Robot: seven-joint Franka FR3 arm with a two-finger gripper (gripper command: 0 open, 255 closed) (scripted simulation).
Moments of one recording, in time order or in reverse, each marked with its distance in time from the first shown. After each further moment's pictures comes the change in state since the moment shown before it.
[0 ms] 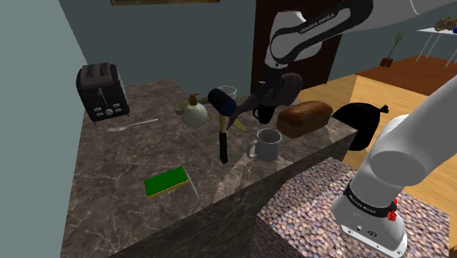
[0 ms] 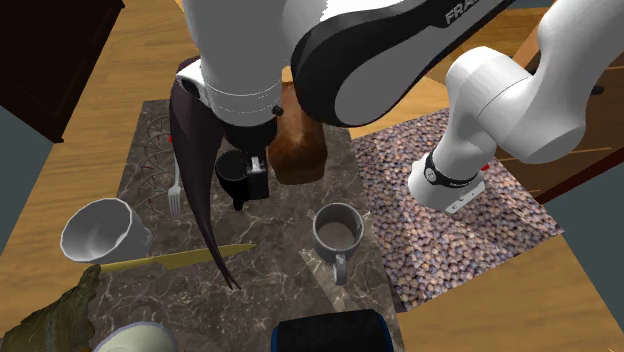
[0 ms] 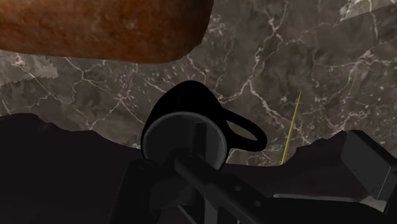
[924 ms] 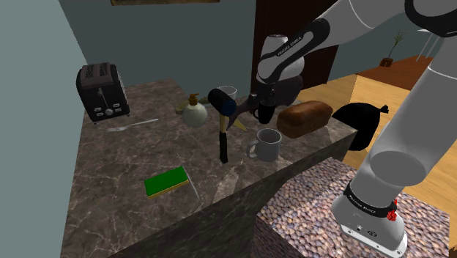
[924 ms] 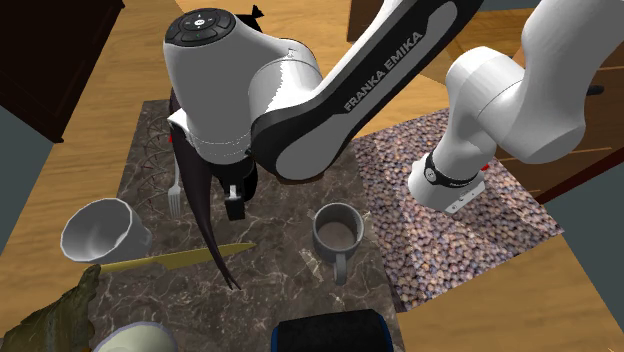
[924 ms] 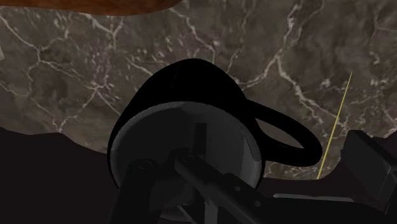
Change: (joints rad) arm 0.004 0.253 -0.025 0.041 0.056 0.236 -0.042
